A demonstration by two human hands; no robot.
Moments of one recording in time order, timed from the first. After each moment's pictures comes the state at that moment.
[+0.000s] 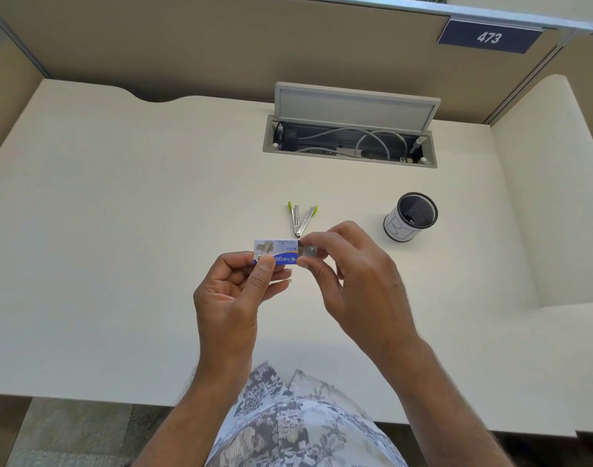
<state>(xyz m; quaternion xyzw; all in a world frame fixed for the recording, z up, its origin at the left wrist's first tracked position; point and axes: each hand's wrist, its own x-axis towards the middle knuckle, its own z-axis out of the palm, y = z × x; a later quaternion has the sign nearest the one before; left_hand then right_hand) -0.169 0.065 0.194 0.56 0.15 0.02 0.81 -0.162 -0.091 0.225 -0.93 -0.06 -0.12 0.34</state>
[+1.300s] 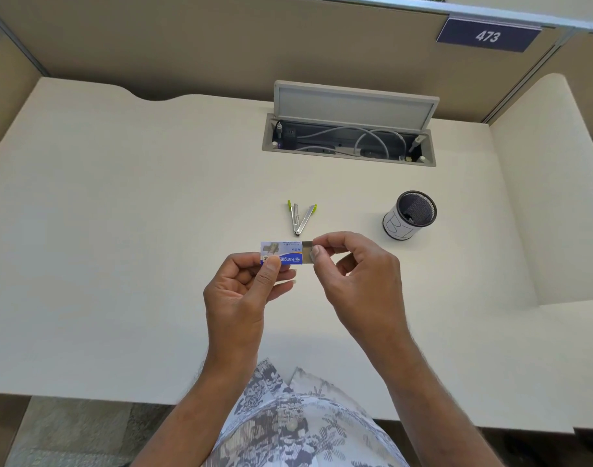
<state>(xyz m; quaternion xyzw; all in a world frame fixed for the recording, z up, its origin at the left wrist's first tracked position) -0.168 0.059 0.186 0.56 0.17 -0.01 0.81 -0.162 -0.083 0.213 -0.86 0.13 -0.10 0.49</state>
